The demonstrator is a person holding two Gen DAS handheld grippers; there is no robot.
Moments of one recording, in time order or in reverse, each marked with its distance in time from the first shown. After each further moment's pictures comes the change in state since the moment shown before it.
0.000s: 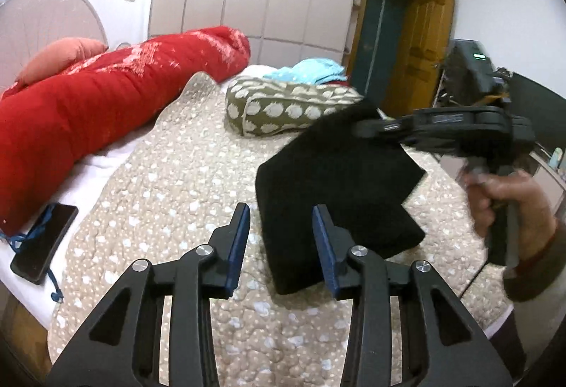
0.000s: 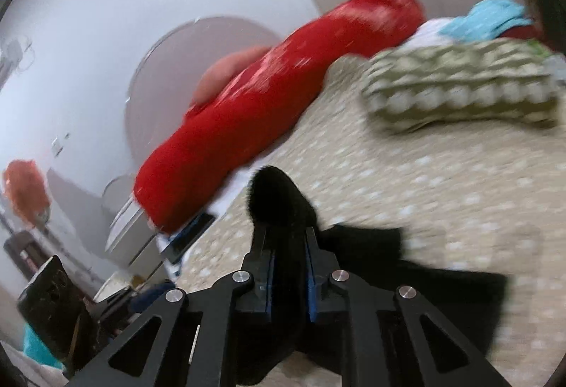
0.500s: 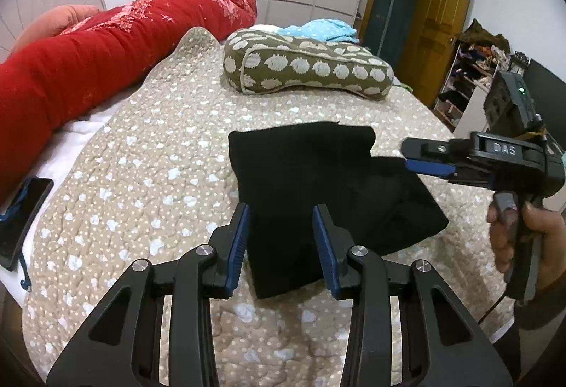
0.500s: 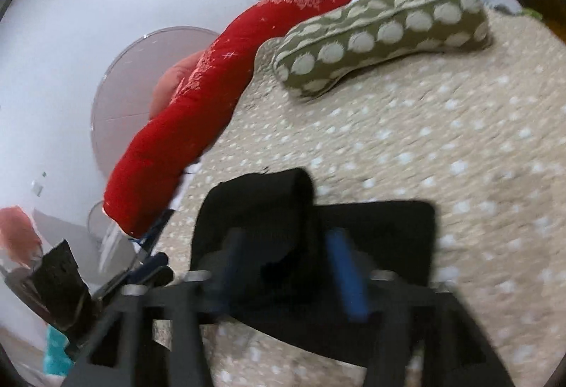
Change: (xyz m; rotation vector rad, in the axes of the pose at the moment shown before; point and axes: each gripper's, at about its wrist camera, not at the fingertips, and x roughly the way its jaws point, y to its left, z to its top) left arm 0.052 -0.019 -0.012 -0.021 0.153 0.024; right arm 0.012 -0.065 -0.054 0.223 0.073 0.006
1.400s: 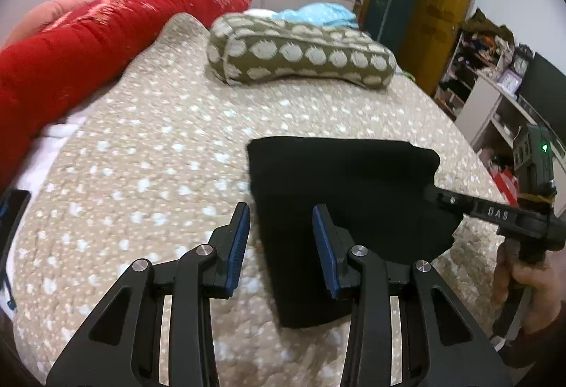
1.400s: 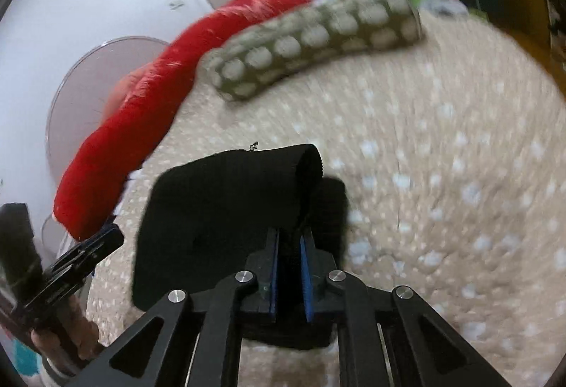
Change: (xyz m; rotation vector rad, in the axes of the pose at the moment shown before) left arm 0.046 -0.021 0.026 0.007 0.080 -0.009; right arm -0.022 -0.050 -0.020 0.039 -0.084 -0.235
